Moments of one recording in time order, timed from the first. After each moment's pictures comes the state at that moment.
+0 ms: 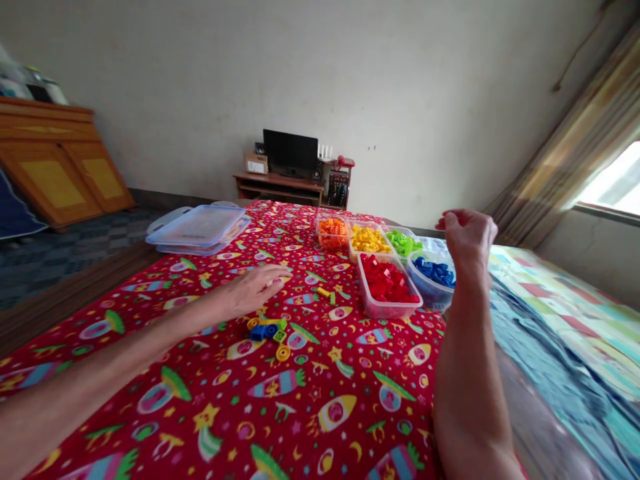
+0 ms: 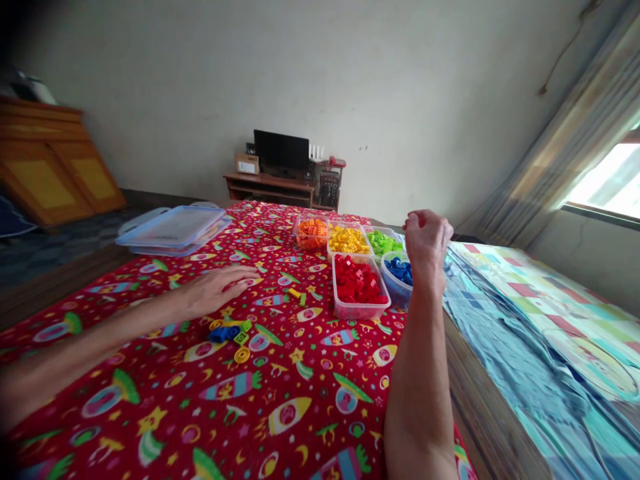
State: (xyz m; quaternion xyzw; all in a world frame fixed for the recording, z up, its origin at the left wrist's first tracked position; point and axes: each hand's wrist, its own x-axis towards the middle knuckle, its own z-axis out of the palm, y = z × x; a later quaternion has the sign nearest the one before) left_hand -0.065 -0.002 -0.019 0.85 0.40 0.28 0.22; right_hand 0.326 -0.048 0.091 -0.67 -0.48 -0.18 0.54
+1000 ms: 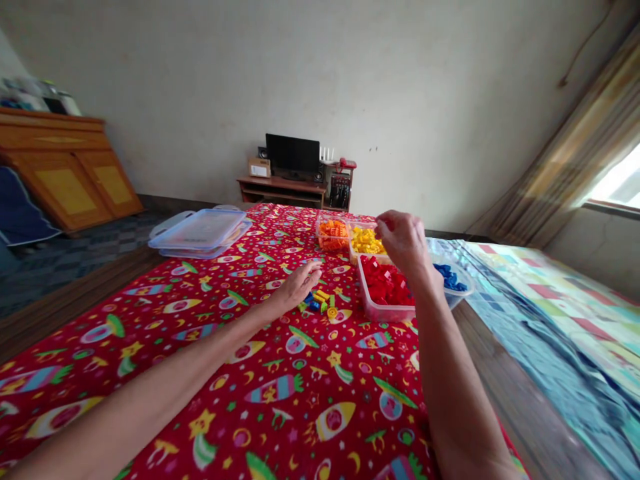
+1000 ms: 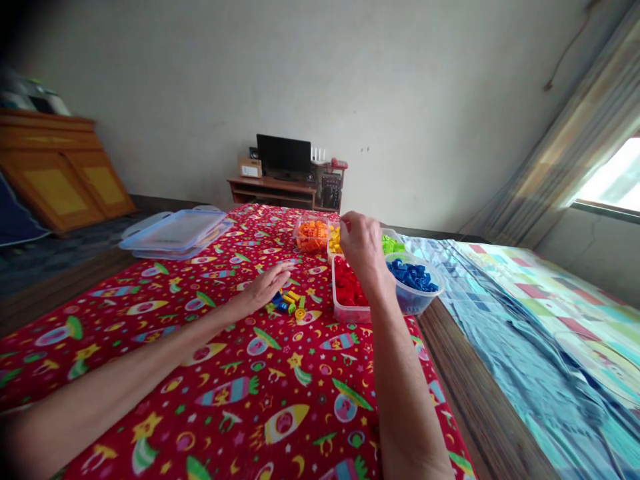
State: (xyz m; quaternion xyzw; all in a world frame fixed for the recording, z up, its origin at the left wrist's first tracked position) left_hand 0.021 0.024 -0.062 0.77 0.38 0.41 0.31; right_hand 0.239 -0.038 0.086 -0.61 -0.67 -0.10 0.42
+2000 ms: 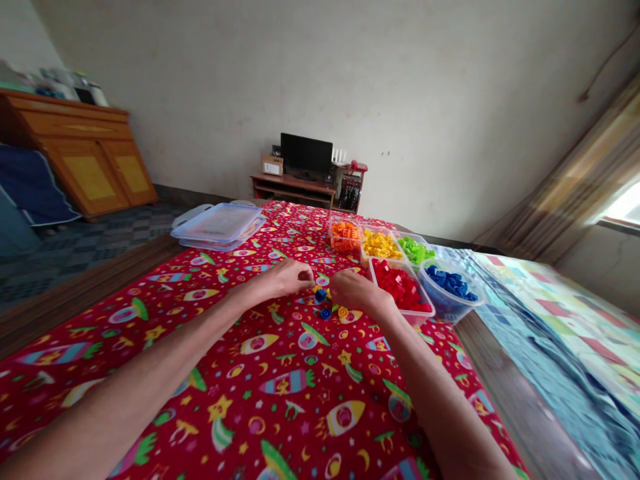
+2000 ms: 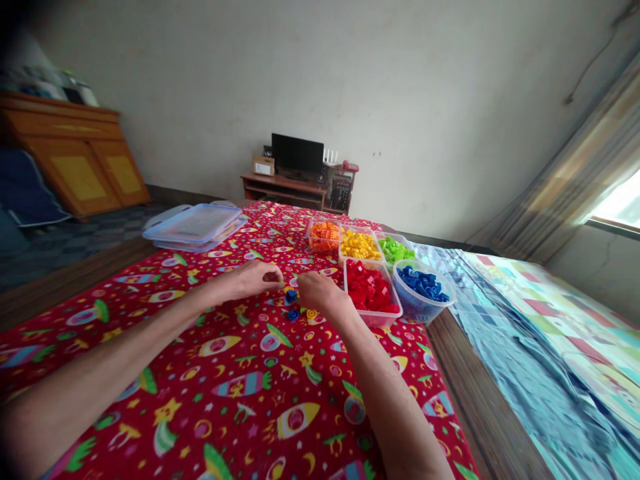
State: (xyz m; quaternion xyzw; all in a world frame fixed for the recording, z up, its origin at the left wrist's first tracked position) left_hand -0.028 0.021 -0.011 0.86 0.44 0.16 0.17; right_hand 0.160 -0.036 0.021 -0.51 -0.86 0.00 -0.08
